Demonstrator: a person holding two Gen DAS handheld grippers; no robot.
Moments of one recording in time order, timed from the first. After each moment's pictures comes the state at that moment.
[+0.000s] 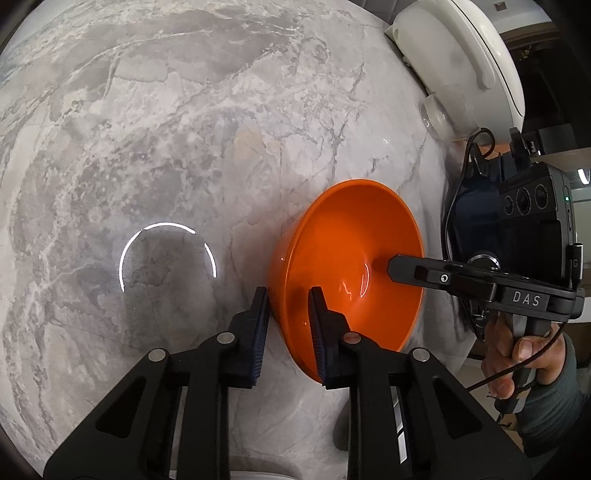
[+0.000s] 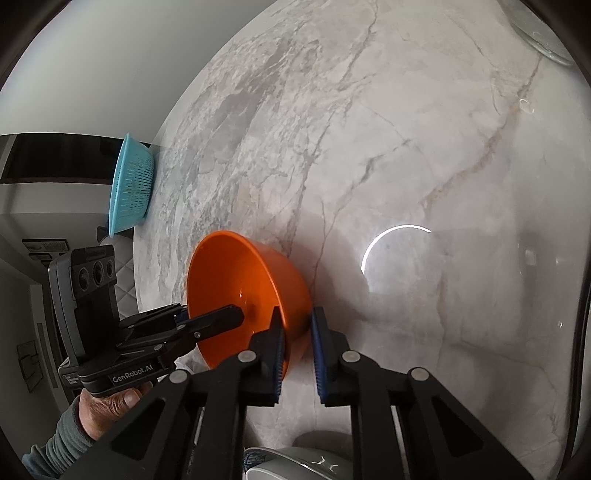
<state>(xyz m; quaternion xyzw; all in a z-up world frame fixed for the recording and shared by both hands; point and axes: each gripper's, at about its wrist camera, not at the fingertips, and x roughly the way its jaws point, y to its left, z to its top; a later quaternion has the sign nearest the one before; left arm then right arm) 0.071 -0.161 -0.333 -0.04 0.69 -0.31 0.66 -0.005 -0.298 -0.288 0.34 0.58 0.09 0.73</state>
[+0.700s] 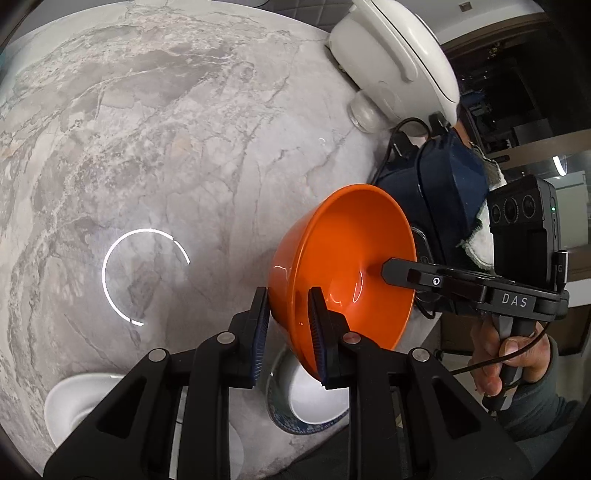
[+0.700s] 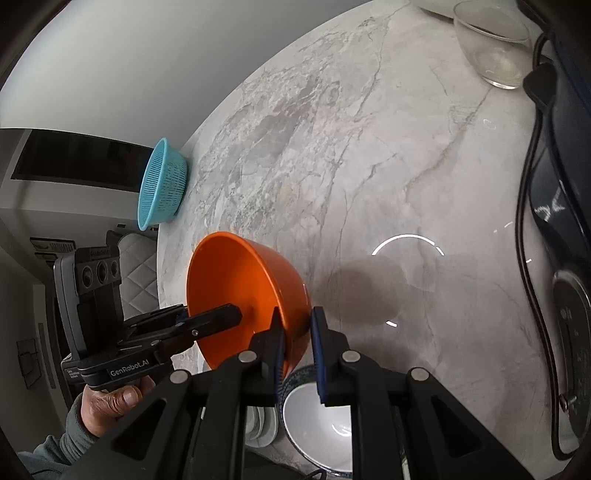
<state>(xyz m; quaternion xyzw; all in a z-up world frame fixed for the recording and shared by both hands) 0.009 -0.161 -0.240 -0.07 0.66 -0.35 0.66 -0.068 -0.298 -0.207 0.34 0.55 0.09 0.75</state>
